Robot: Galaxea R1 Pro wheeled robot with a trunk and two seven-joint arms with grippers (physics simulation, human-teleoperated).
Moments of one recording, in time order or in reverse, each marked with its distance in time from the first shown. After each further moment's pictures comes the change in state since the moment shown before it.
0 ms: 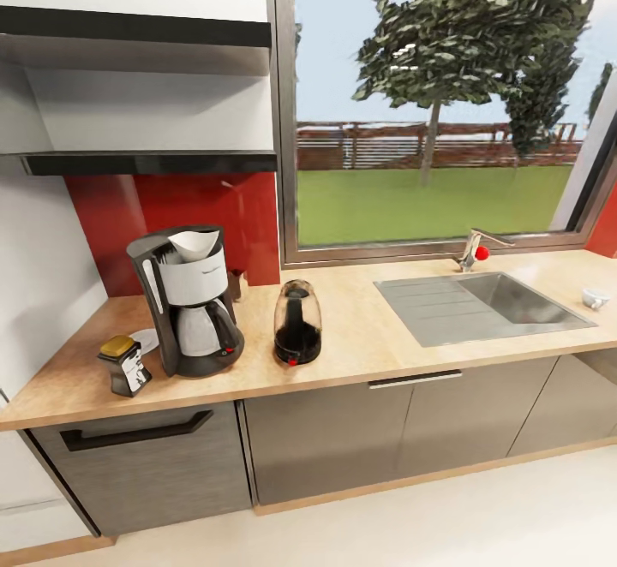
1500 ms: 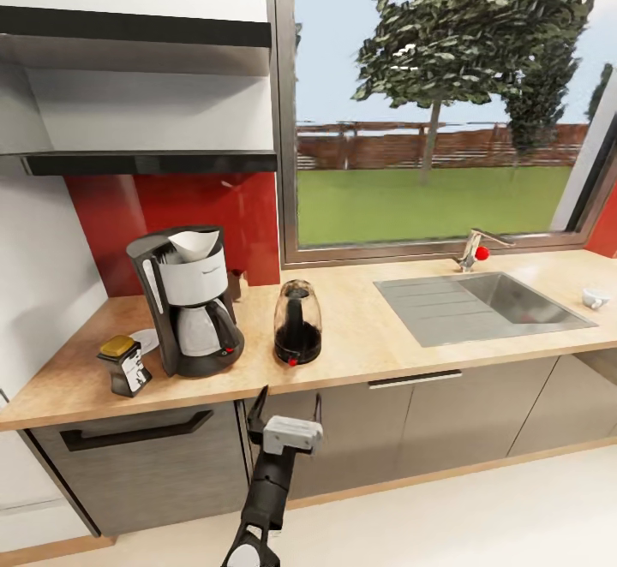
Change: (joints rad) left arm -0.004 -0.146 -0.725 -1.039 0.228 0.081 0.376; right arm 0.000 -0.001 0.004 -0.015 0.001 -0.077 0.001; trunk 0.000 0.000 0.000
